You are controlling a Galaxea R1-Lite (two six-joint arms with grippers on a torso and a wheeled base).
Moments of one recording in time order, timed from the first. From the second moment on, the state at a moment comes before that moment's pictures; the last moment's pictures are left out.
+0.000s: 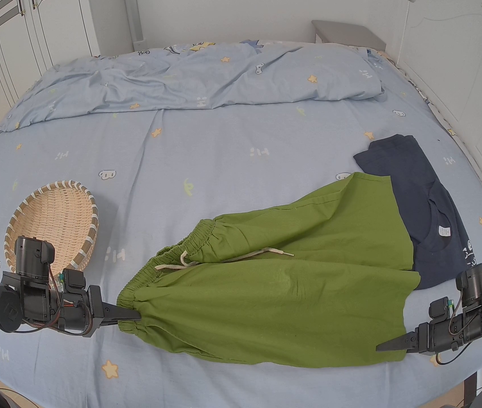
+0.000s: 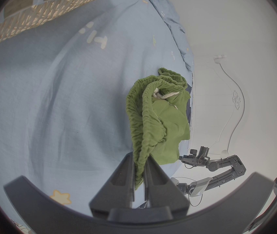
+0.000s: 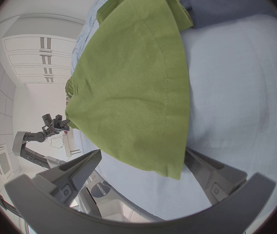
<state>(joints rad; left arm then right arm) -0.01 1.72 -0.42 -0.46 -0.78 -0.52 0.00 1.80 -0.21 -0.44 0.73 0.19</state>
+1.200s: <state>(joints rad) 0.29 1.60 -0.37 0.05 -0.80 -0.08 0.21 1.61 -0.34 -0.02 0.67 0.17</state>
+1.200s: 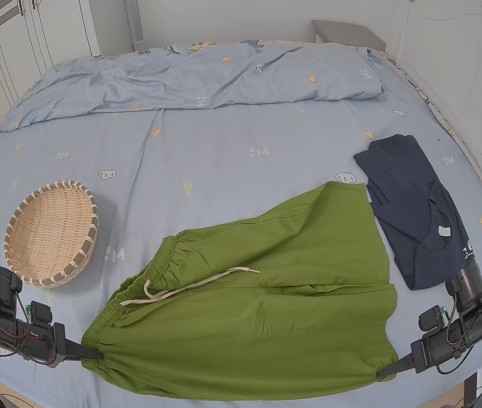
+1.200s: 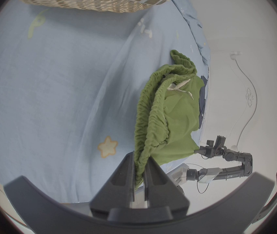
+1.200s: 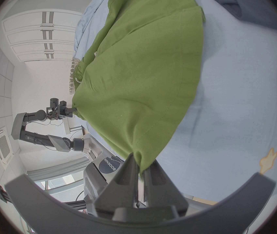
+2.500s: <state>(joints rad) 0.42 1.52 -0.39 0.27 -0.82 0.05 0.18 1.63 -0.20 -0.28 0.62 0.19</state>
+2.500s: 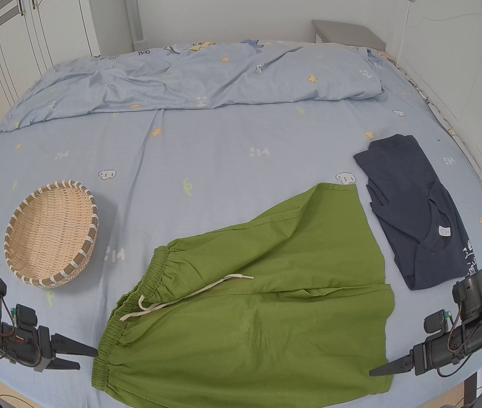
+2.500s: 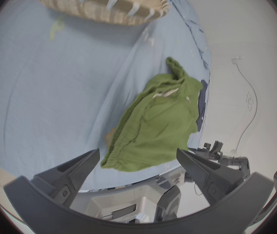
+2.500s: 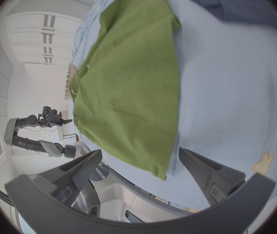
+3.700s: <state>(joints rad) 0.03 1.93 -1.25 0.30 -0.81 -0.45 0.12 1.38 -0.87 -0.01 0.62 0.20</state>
